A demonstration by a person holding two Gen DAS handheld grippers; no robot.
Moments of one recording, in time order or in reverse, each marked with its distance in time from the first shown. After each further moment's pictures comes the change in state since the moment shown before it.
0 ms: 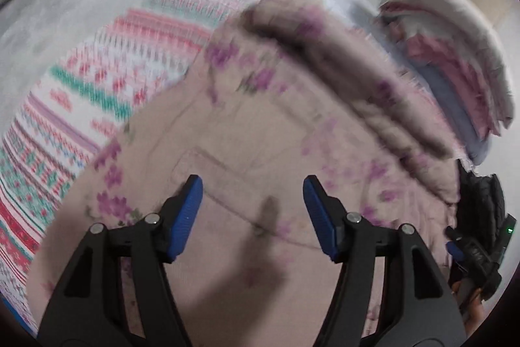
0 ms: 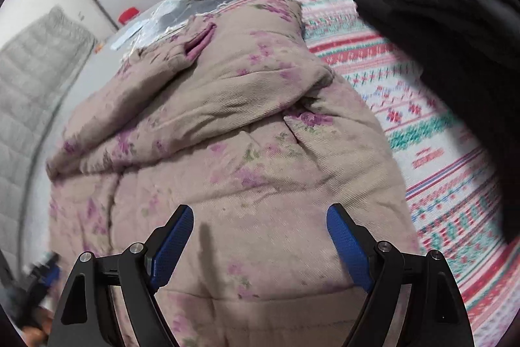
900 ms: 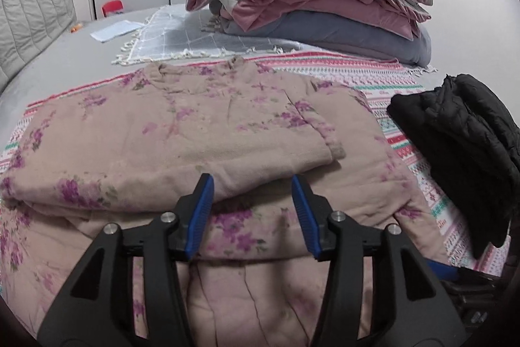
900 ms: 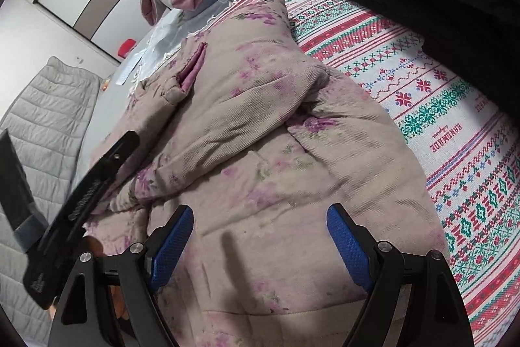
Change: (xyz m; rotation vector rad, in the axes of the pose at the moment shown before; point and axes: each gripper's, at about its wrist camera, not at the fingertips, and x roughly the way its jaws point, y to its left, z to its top) left arm 0.079 -0.265 0.014 0.602 -0.085 -0.189; right arm 0.008 -0.028 0.015 0.269 0.021 0.175
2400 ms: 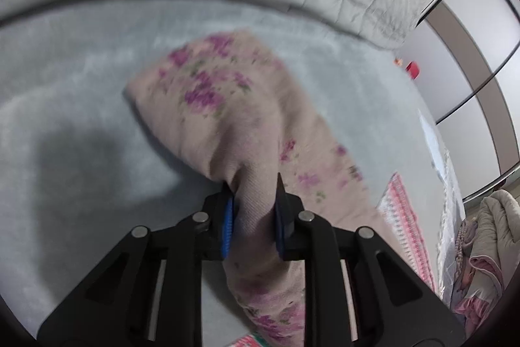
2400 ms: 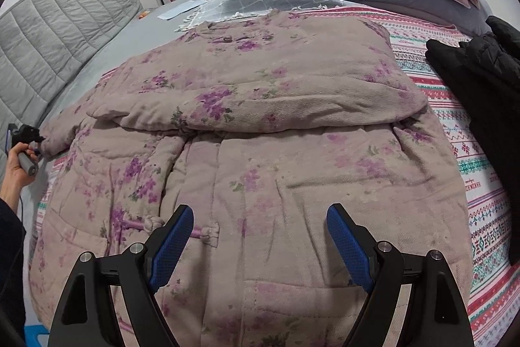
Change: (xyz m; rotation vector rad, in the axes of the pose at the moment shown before) left arm -0.092 0.581 -0.083 -1.171 -0.198 0.560; right arm 0.016 0.101 -0.065 -0.455 -0.031 -0.136
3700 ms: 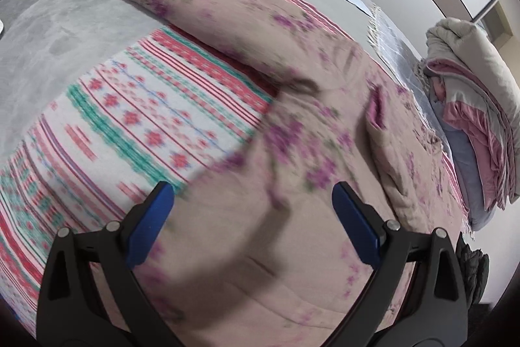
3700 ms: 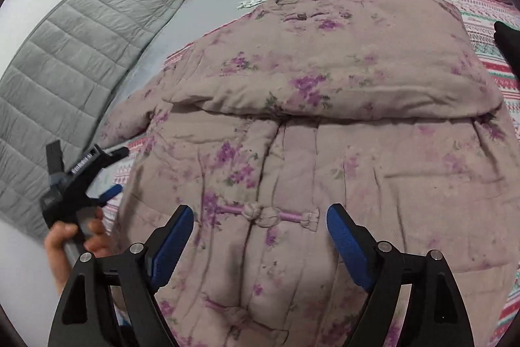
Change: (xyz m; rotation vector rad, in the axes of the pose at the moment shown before) left arm -0.148 -0.019 -0.234 0.384 0.320 -0.130; right arm 0.010 0.021 0.008 0.019 0.174 0.352
